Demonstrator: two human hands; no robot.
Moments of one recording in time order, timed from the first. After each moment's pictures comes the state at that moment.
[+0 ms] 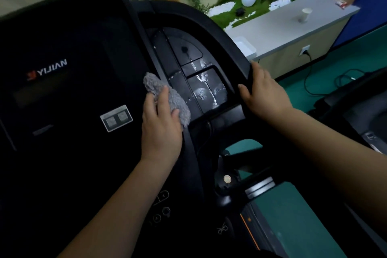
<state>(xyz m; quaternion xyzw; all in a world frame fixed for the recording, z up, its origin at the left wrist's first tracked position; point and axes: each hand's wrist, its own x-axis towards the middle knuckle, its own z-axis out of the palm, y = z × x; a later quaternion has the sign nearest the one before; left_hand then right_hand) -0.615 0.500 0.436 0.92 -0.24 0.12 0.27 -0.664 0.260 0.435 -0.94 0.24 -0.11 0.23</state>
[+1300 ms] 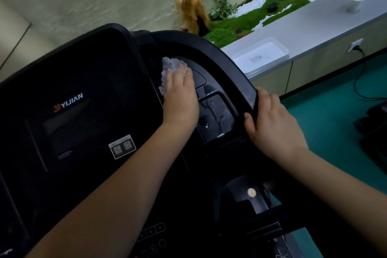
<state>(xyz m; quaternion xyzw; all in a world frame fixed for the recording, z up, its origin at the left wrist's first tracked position) -0.532 0.394 0.481 0.96 -0.24 0.12 0.09 -0.660 0.246 0.429 -0.94 0.19 -0.12 0.25</state>
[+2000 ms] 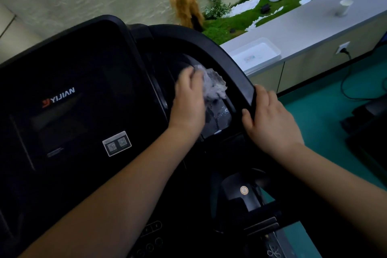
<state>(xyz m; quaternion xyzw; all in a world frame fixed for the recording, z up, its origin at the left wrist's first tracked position) -0.544 0.388 0.459 0.92 -0.27 0.14 0.24 -0.659 0.248 0.430 -0.94 0.20 -0.12 0.23</state>
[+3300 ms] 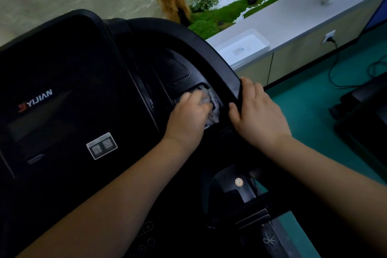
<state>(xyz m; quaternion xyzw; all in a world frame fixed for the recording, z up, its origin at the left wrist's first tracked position) -0.567 0.393 0.438 0.90 -0.42 0.07 0.07 -0.660 0.248 0.431 -0.94 0.20 -0.12 0.23</state>
